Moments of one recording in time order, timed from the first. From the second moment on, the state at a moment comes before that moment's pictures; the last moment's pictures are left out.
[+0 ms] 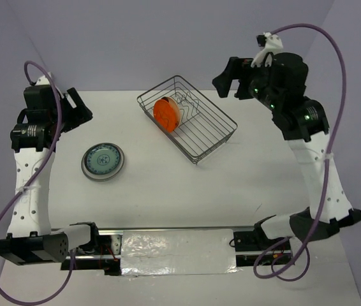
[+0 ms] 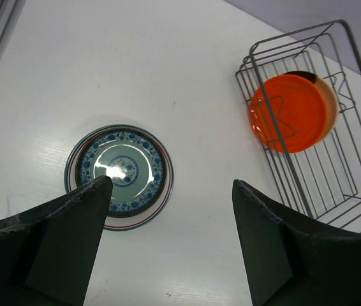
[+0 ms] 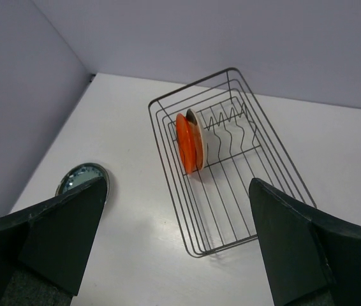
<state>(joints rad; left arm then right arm) 0.11 1.19 1.50 -0.87 0.00 -0.39 0.38 1.38 1.95 -0.76 -0.06 0.27</state>
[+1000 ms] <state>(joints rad) 0.13 1.27 1.45 -0.91 -0.04 -0.46 0.37 1.13 1.82 -0.78 0.02 0.24</state>
